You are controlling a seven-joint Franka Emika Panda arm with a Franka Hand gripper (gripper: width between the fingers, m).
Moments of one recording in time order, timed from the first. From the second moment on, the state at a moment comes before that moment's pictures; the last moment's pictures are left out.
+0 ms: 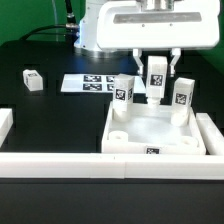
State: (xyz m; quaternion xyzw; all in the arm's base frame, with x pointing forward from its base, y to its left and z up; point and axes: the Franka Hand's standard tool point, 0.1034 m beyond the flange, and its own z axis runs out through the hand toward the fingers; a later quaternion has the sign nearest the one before) arm 0.576 0.049 0.107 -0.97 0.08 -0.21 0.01
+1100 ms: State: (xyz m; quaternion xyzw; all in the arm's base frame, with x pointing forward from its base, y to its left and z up) arm 0.635 0.085 0.103 -0.97 0.04 -0.23 0.01
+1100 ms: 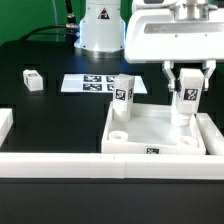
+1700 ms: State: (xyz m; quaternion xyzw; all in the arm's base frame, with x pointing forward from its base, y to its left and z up) arm 0.640 0.093 0.084 -0.97 0.03 -0.23 0.00
